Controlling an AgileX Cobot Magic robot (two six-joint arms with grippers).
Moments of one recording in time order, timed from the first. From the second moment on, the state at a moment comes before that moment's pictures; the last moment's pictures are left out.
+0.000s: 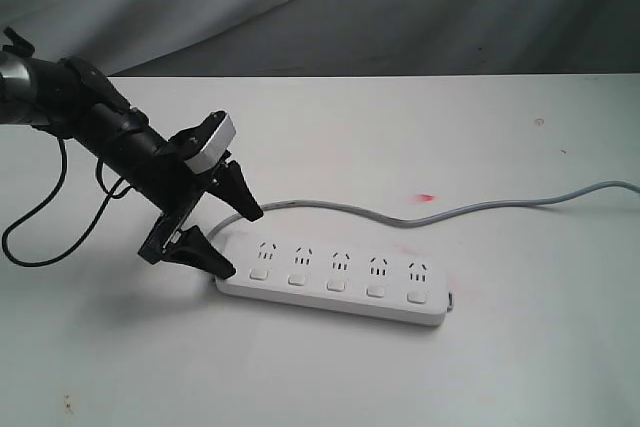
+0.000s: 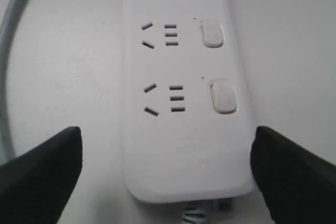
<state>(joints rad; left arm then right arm) -0.03 2.27 -1.47 -0.85 1.21 2.09 -0.16 0.00 0.00 0.02 0.34 -0.02</state>
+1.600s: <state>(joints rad) -0.02 2.31 -1.47 -0.82 1.22 2.09 -0.16 0.00 0.00 0.02 0.34 -0.02</state>
